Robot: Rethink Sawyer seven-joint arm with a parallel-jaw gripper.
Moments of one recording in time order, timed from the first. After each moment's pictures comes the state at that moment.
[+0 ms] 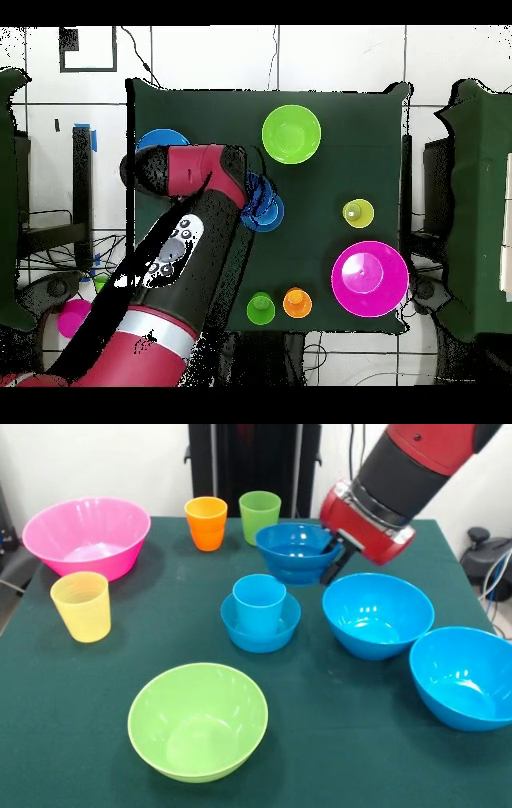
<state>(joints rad) 0.26 -0.31 -0.55 1.18 0.11 0.85 2.30</state>
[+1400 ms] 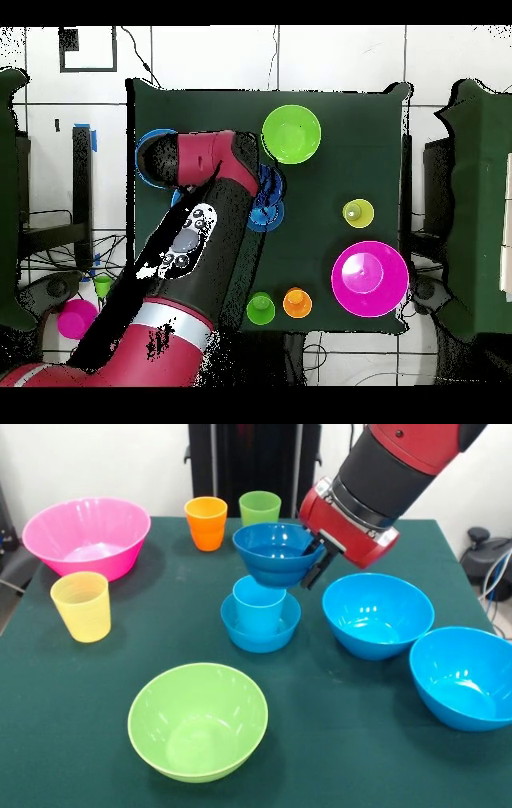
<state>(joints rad) 0.23 -0.32 -0.52 1.14 0.06 0.88 2.30</state>
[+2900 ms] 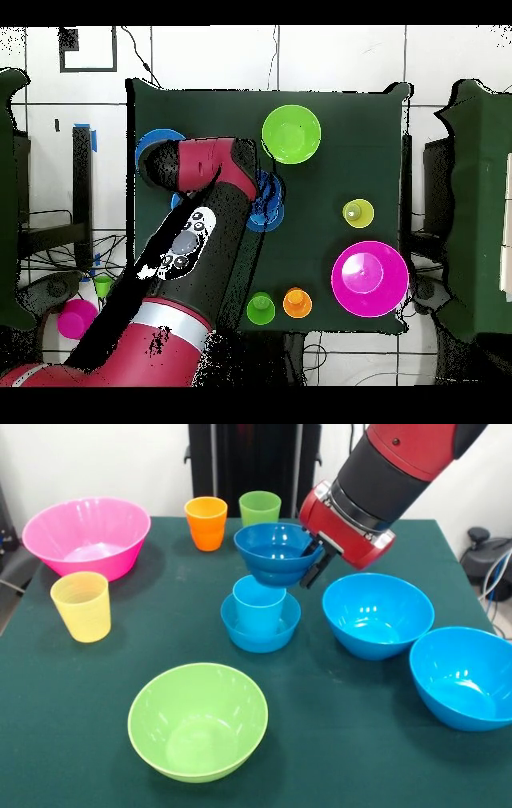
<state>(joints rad) 0.24 -0.31 -0.52 1.17 0.06 0.86 2.30</state>
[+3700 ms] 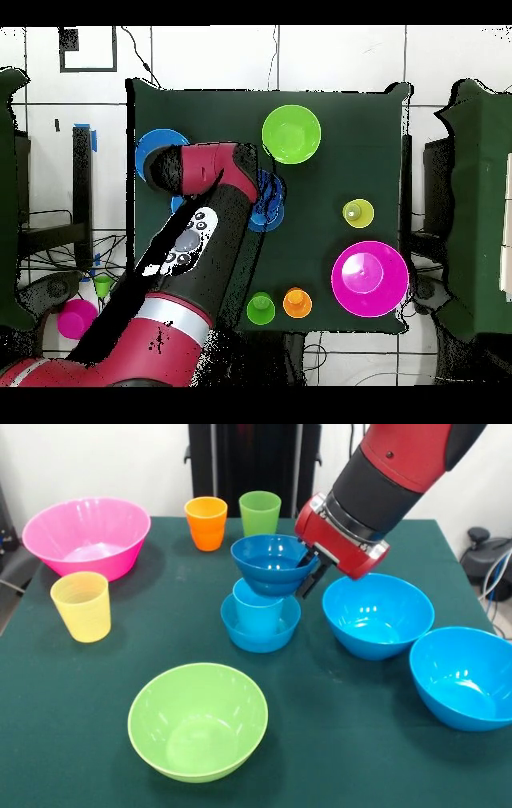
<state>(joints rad) 0.24 -0.29 -0.52 1.19 0.06 0.81 2.30</state>
